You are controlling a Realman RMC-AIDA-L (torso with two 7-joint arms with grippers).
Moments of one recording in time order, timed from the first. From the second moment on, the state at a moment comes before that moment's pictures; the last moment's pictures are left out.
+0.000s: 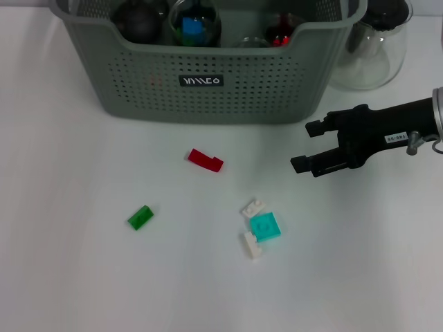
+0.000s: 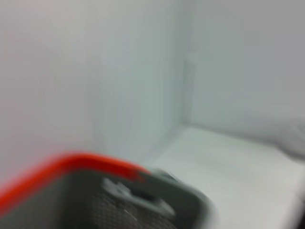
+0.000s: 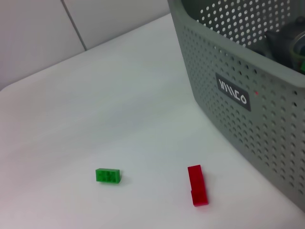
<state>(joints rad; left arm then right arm) -0.67 -2.11 1.00 1.67 2.19 1.60 -2.33 0.66 2.08 -0.87 -0.79 -2.24 -1.54 1.70</state>
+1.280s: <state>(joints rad) -0.74 -2.17 1.38 1.22 2.68 1.51 -2.83 0.66 2.08 -0.86 -0.79 -2.24 -1.53 1.71</state>
